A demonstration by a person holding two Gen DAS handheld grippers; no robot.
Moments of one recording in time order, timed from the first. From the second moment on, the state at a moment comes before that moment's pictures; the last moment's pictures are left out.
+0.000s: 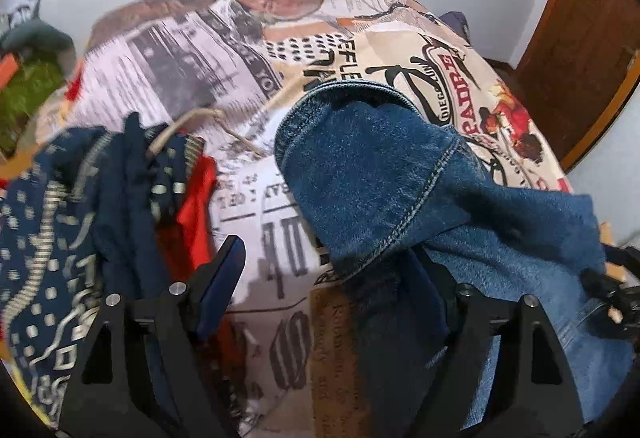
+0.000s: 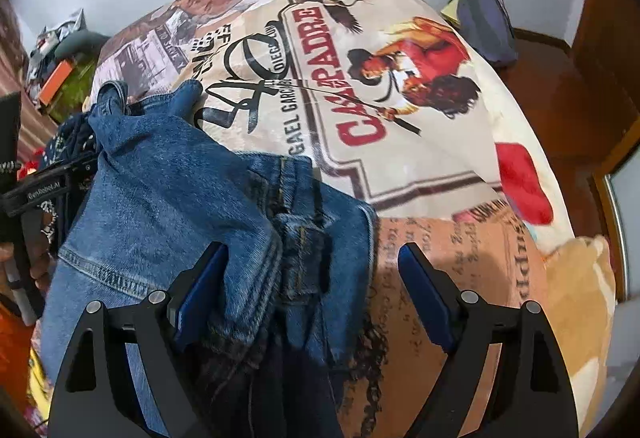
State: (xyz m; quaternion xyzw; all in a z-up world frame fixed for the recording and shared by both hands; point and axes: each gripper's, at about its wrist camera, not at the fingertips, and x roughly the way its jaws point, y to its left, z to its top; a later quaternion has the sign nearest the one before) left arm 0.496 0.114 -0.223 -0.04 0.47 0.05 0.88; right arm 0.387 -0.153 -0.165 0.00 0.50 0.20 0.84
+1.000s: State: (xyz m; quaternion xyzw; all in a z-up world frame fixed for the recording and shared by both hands) left arm 0.360 0.080 -0.201 -0.10 0.51 -0.07 0.85; right arm 0.316 -0.179 -0.137 0.10 0.52 0.25 0.81
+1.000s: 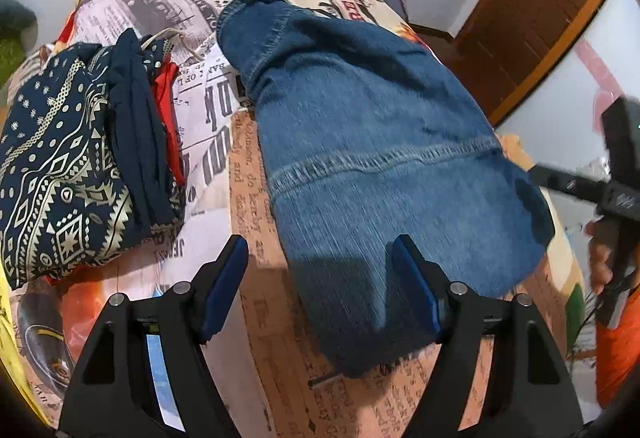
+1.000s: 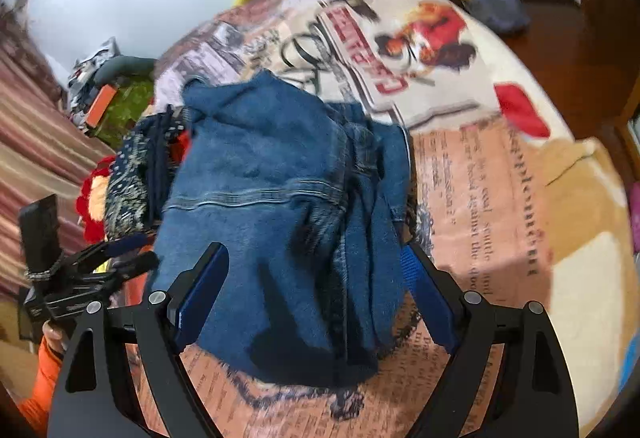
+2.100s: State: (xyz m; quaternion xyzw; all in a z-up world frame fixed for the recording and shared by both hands) left arm 0.417 0.090 -0.239 -0.26 0.52 -0.15 0.80; right arm 0.376 -0.152 -0.179 0.16 0.57 0.30 0.74
